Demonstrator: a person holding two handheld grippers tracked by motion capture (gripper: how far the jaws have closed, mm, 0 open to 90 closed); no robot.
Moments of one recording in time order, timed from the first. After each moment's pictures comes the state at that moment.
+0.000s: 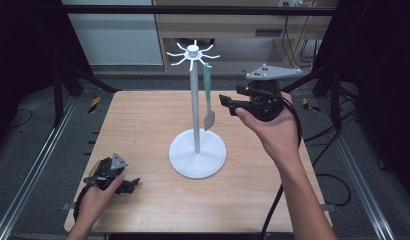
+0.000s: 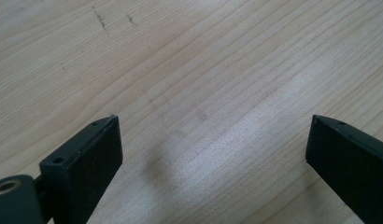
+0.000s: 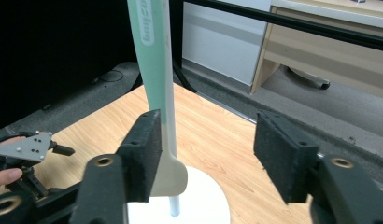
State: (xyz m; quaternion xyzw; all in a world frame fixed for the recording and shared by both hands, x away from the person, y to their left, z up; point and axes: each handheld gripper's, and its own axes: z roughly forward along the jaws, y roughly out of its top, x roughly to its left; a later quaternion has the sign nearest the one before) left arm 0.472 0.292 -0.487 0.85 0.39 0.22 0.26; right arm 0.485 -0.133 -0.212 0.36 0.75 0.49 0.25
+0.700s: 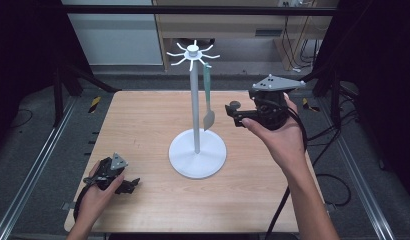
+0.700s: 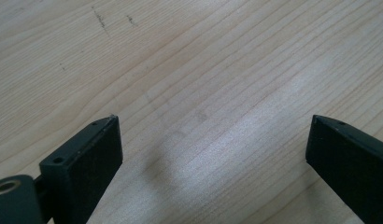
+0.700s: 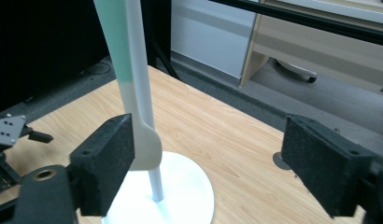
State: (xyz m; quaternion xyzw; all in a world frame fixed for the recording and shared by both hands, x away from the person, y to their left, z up) left arm 0.472 0.292 -0.487 0.85 0.39 0.22 0.26; right arm 0.487 -0.150 -0.238 0.37 0.75 0.48 0.26
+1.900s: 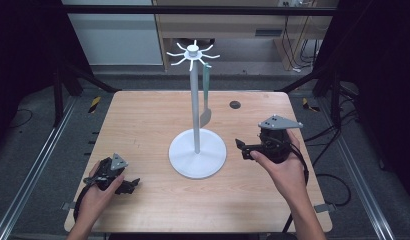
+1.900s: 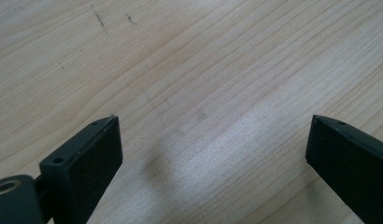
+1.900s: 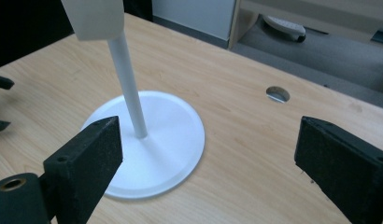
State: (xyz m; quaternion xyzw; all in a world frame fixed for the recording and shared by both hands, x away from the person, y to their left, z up) left arm 0.472 0.292 -0.487 0.85 0.39 0.22 0.26; right arm 0.465 -0.176 -0.332 0.41 0.76 0.43 0.26
